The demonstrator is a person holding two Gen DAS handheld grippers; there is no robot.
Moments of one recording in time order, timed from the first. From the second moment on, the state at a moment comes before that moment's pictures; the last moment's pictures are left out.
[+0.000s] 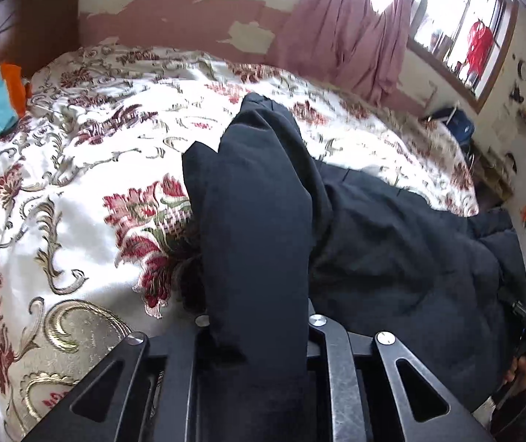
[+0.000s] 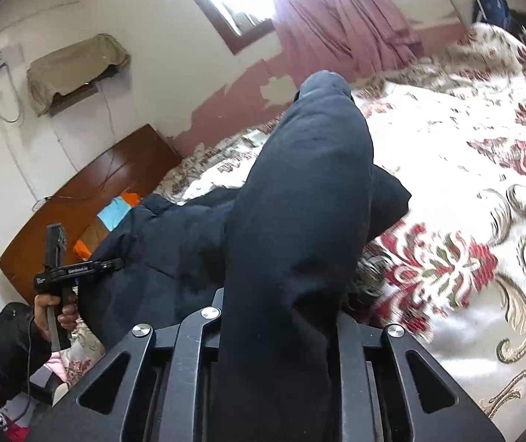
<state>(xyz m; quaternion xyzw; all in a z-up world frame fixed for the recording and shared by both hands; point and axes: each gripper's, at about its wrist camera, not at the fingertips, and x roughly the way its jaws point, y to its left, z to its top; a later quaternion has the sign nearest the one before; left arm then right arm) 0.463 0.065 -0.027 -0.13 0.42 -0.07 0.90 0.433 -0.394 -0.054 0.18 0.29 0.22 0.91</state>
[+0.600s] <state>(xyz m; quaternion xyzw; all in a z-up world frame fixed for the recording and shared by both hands) 0.388 0.111 0.036 -0.10 0.38 -0.02 0.92 0.408 -0.327 -0.009 0.15 0.26 0.29 0.91</state>
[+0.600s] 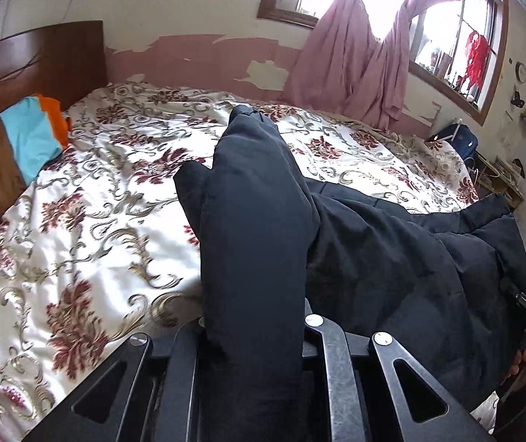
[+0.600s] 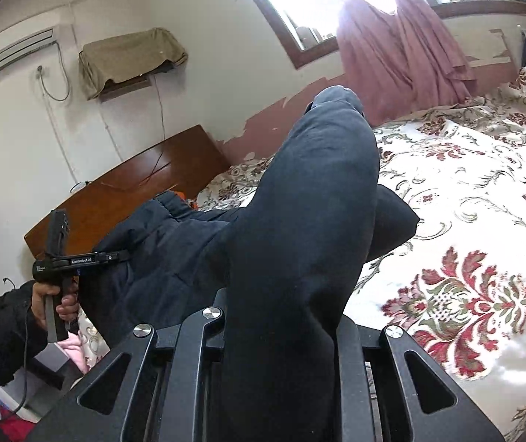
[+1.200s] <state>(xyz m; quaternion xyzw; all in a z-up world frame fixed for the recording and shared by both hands) 0.374 0.149 -0.033 -0.15 0.42 -0.02 0.89 0.422 -0.320 -0.049 0.14 0.34 0.16 0.92</state>
